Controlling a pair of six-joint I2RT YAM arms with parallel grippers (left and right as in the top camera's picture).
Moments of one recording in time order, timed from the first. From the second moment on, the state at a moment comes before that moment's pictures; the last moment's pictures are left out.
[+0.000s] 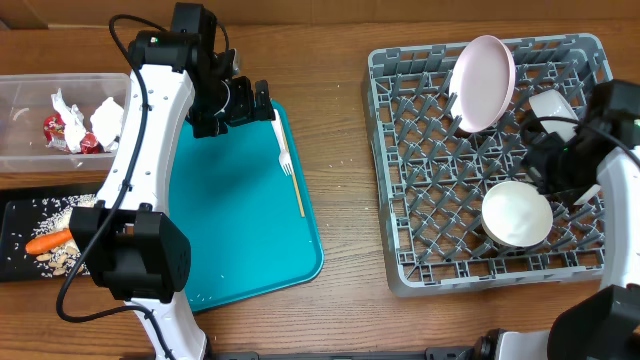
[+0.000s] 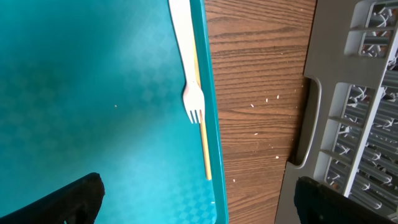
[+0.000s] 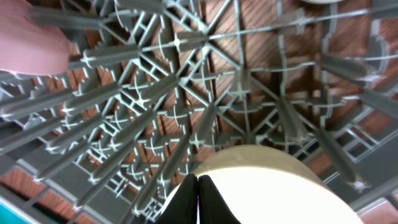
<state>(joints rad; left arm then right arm) -0.10 2.00 1.96 -1.33 0.31 -0.26 -0.31 1.57 1.36 -1.20 -0.14 0.57</state>
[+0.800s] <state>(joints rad) -0.10 2.00 1.96 -1.33 0.31 -0.26 -0.30 1.57 1.25 -1.07 -0.13 0.59</state>
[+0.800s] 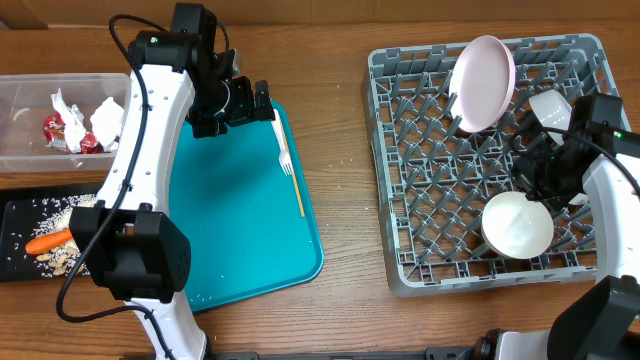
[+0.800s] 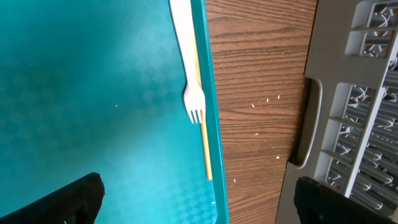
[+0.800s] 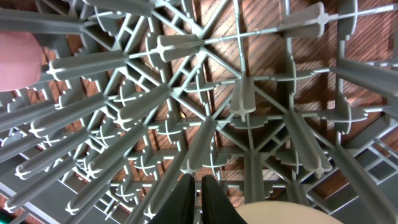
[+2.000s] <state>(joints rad) -0.10 2.00 1.96 -1.33 0.31 -0.26 -0.30 1.53 1.25 -1.17 -0.08 0.60</state>
